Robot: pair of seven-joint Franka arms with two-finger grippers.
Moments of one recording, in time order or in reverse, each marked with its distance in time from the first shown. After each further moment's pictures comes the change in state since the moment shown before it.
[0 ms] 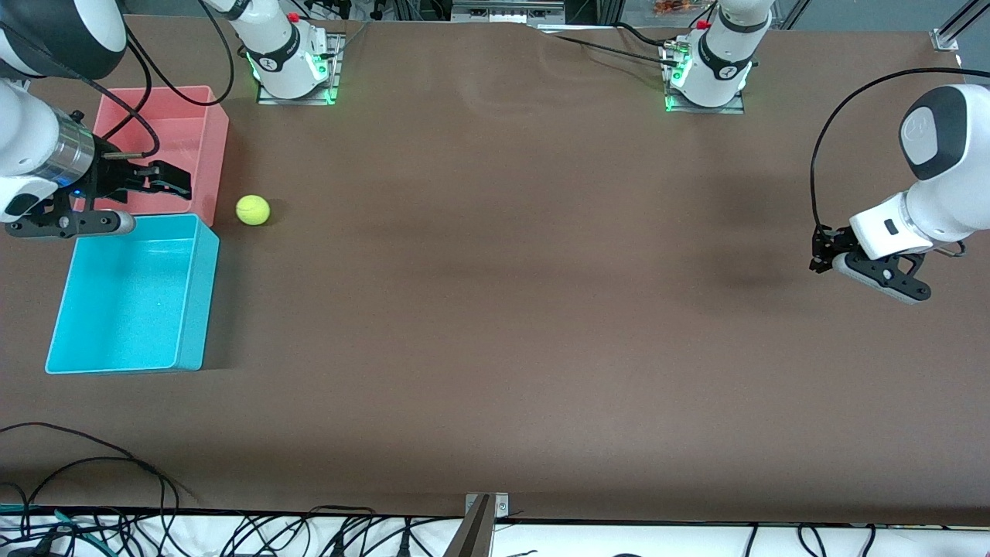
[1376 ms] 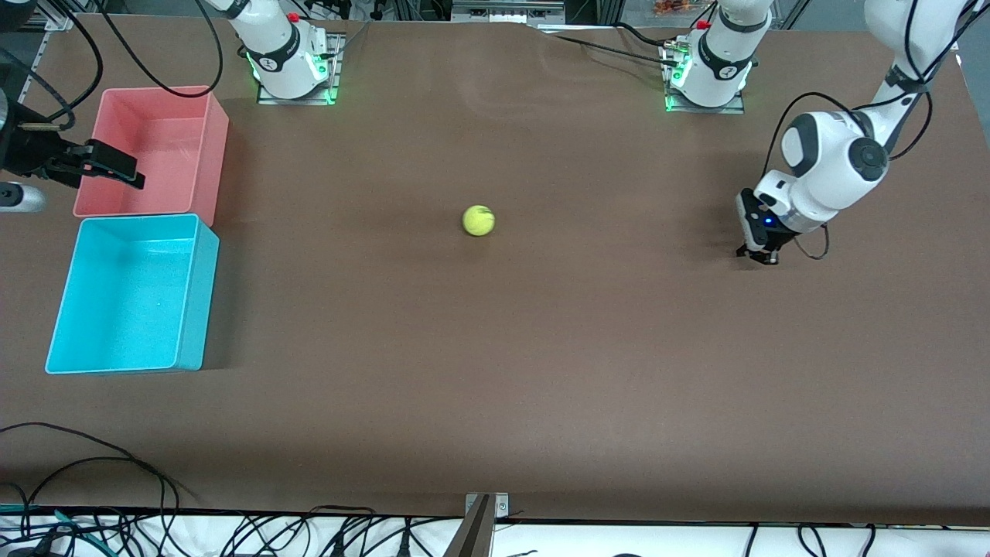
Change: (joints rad) left arm -0.018 0.104 0.099 -0.601 0.000 0.775 1.113; right arm -0.095 -0.063 -0.022 0.021 0.079 0.003 0.000
